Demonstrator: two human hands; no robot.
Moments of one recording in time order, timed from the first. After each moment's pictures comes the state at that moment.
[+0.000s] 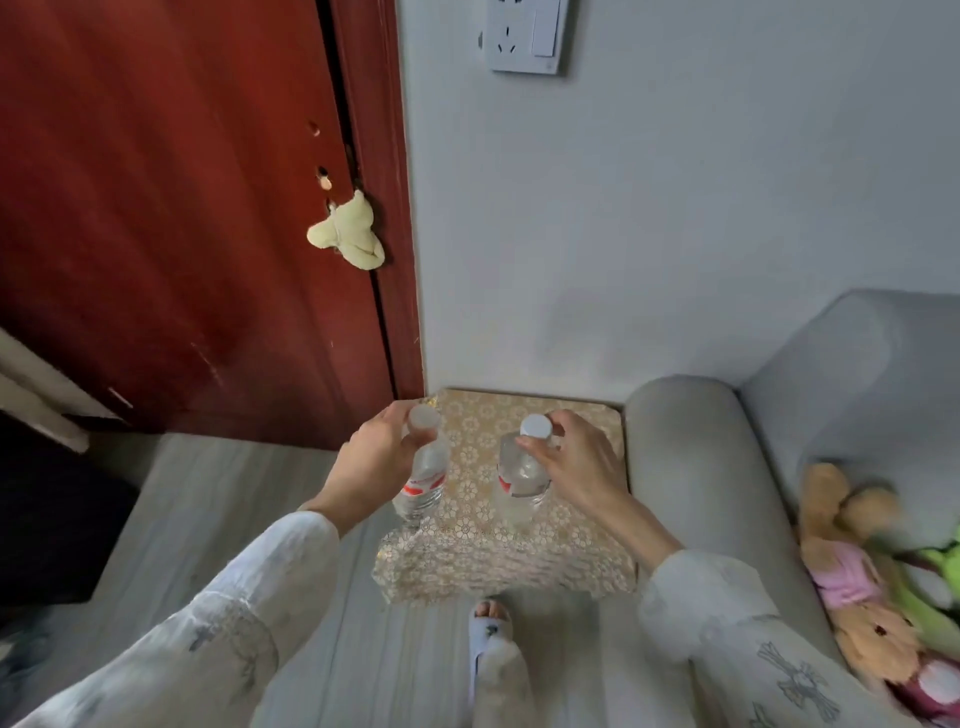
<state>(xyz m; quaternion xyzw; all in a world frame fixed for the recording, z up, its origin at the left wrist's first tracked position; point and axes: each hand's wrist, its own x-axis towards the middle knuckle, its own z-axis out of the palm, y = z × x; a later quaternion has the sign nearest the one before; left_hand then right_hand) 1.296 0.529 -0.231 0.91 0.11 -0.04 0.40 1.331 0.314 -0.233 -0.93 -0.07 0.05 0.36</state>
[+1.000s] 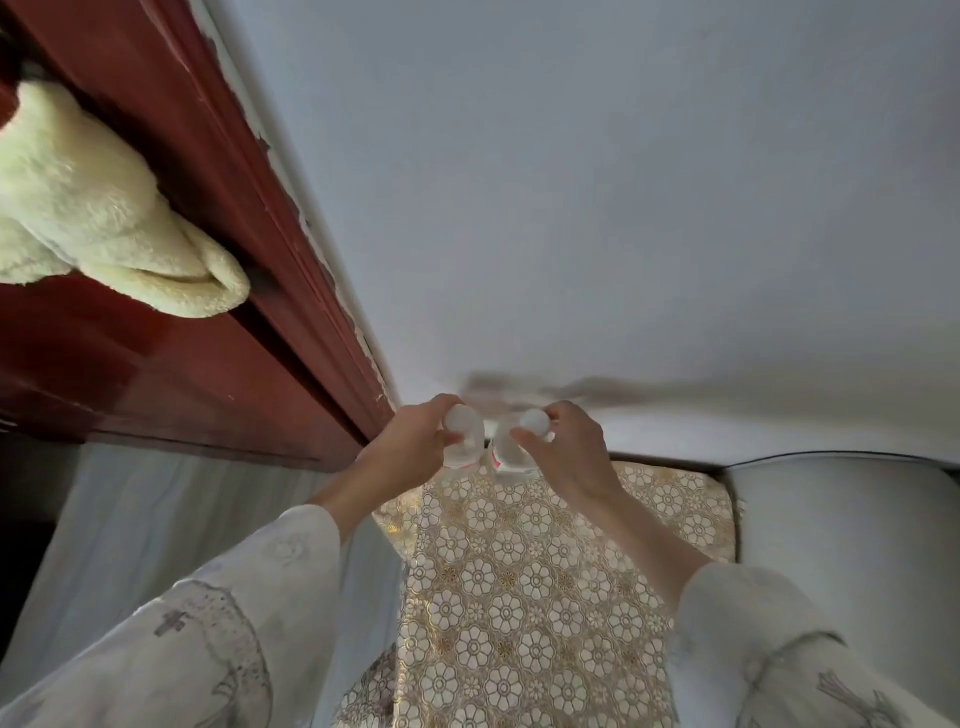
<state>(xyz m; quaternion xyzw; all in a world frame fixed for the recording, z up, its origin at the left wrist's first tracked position) 1.636 0.554 -0.448 0.90 0.09 -0.23 0.37 1.652 0.380 -0.460 -0.89 0.02 0.18 0.41</state>
